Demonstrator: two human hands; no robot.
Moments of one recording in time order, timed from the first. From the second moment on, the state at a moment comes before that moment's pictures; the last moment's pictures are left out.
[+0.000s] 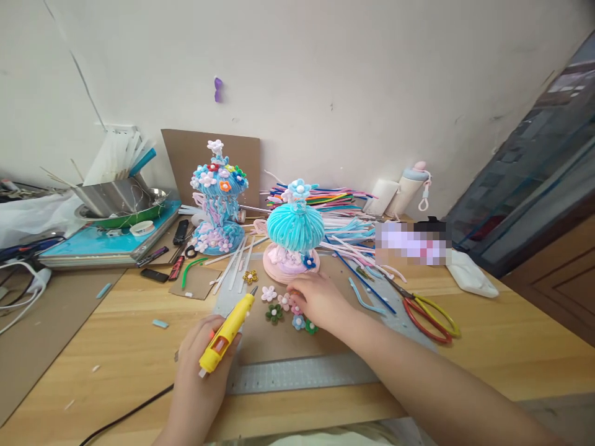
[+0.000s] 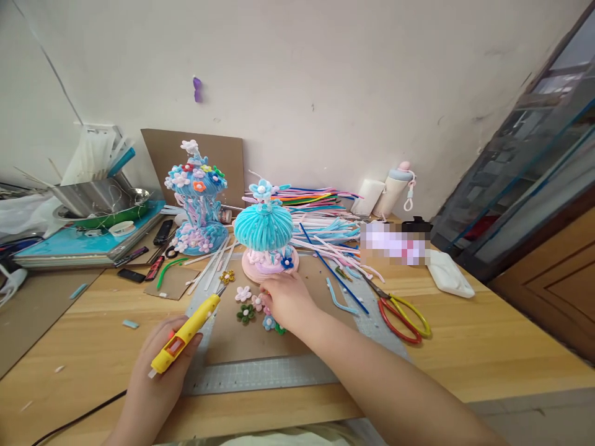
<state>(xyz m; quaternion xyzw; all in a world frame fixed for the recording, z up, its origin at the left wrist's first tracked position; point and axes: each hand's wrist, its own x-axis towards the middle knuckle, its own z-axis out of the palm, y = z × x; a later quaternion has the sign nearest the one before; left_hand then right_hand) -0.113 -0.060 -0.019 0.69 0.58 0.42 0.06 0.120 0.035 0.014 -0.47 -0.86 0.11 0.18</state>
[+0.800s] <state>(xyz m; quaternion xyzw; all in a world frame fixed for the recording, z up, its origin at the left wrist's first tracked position) -0.115 -0.059 -0.022 0.70 0.58 0.42 0.06 0.128 0.071 0.020 -0.61 -0.76 0.17 0.18</state>
